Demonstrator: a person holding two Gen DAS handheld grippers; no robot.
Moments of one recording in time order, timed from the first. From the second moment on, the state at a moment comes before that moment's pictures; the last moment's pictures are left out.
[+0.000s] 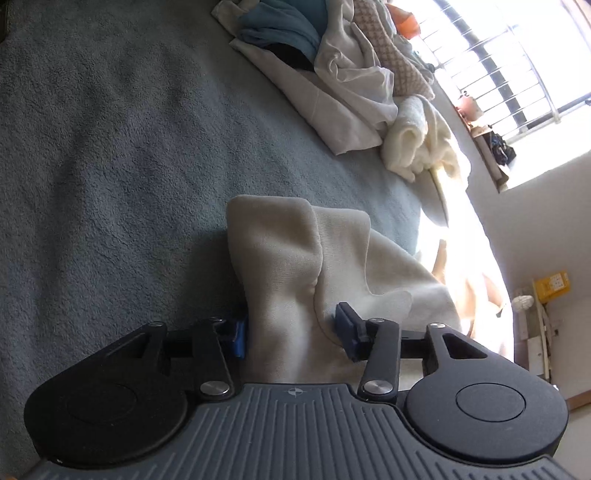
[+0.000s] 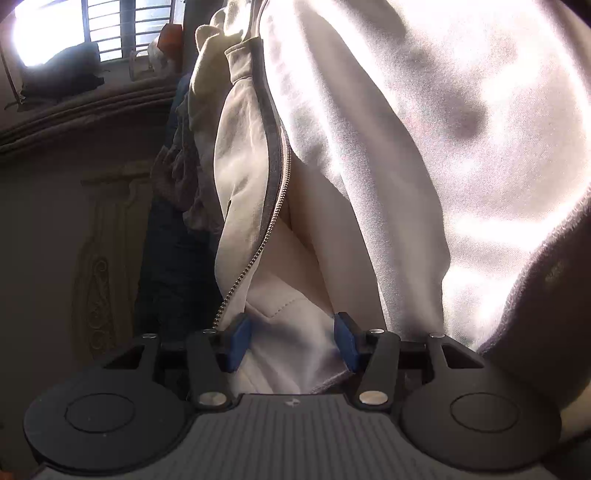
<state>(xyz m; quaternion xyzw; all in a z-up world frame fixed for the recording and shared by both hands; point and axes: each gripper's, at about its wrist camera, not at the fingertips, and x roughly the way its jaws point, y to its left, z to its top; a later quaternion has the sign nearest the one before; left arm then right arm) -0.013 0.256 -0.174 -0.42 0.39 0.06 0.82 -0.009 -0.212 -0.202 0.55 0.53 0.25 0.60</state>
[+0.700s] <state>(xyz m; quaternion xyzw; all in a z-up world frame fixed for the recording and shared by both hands) 0.112 0.347 -0.039 -0.16 0.18 0.18 0.95 0.013 -0.191 -0.213 0.53 0.55 0.26 0.59</state>
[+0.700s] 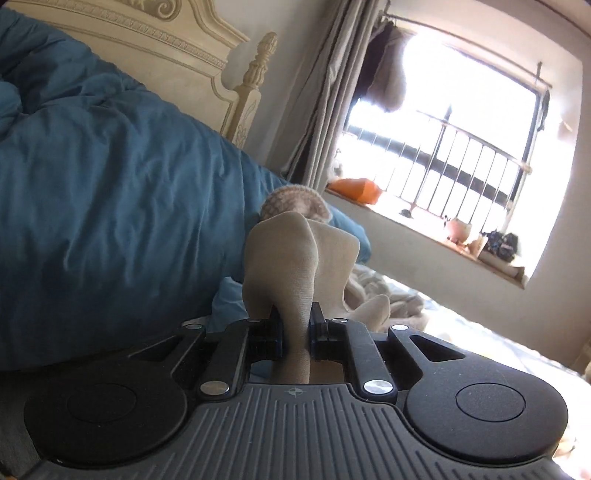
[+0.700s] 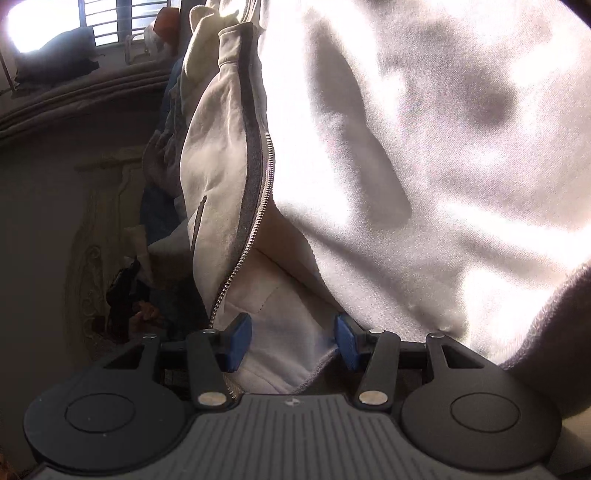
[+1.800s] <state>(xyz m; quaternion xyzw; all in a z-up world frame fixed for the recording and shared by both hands) -0.079 0.157 -0.123 -0.11 0.46 -0.15 0.87 0.005 -0.182 -0.168 0.45 0.53 0.28 0.66</state>
